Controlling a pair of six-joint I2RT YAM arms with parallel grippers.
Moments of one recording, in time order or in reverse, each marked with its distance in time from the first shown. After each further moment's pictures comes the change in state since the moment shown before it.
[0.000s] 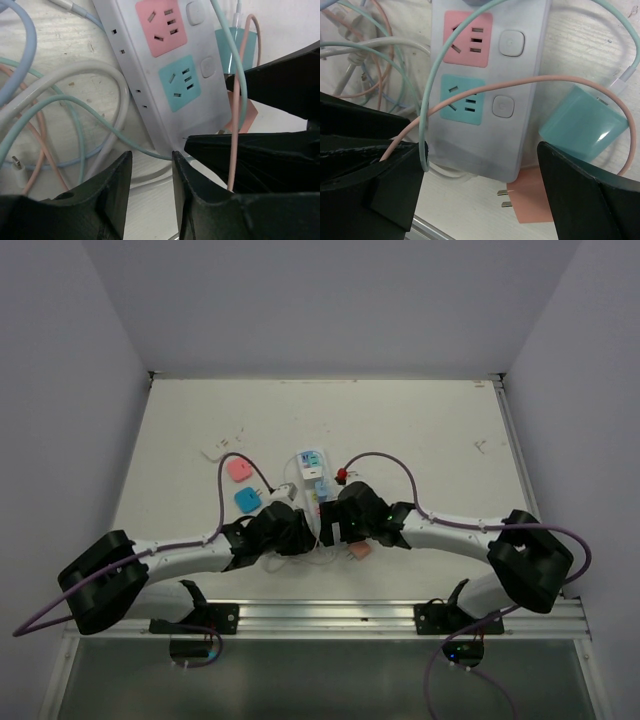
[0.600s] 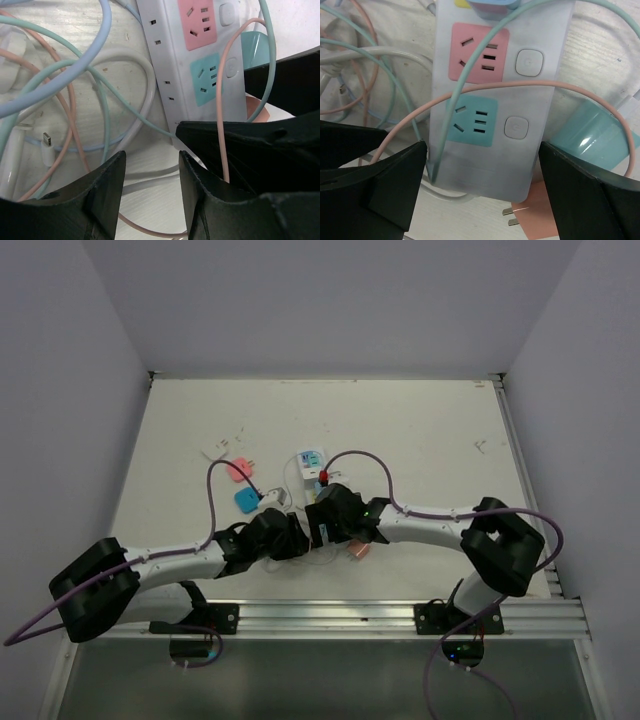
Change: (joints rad) left arm -0.002 -0.081 -0.076 -0.002 -0.063 -0.080; right arm 0.080 0.155 0.155 -0.106 0.132 -0.021
